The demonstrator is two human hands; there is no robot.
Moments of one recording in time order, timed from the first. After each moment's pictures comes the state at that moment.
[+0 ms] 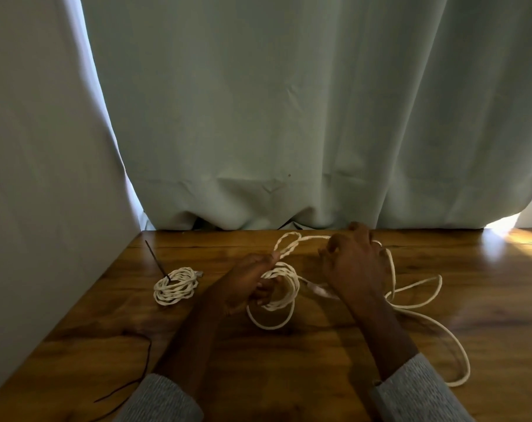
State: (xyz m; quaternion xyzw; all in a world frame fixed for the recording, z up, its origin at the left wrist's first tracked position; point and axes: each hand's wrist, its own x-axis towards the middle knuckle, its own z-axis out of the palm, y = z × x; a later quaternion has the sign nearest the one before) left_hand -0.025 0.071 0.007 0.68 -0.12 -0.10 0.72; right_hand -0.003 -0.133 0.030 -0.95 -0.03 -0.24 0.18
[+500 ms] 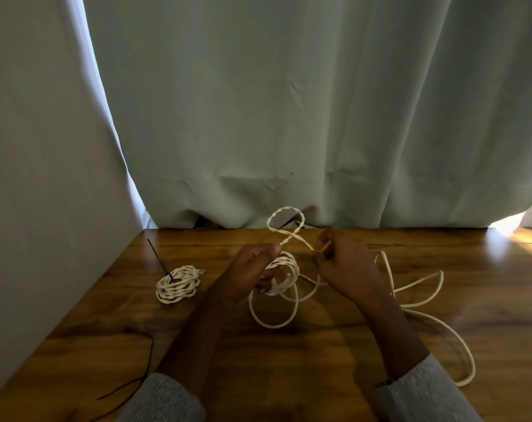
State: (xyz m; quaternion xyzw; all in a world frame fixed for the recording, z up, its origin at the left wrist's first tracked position) left_hand -0.026 0.067 0.013 0.72 -0.16 0.02 0.67; right_hand -0.002 -0.133 0.037 -0.92 -0.15 -0.19 0.30
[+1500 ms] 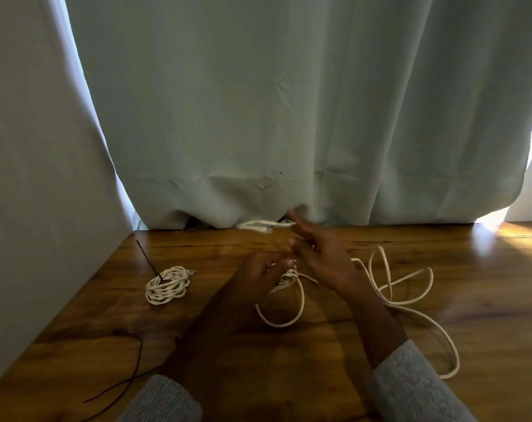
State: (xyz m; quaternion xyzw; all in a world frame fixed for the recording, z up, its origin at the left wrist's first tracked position) left_hand -0.006 0.049 -0.008 0.82 -0.25 0.12 0.50; right_hand 0.016 -0.125 0.022 -0.78 -0.28 -0.15 0.54
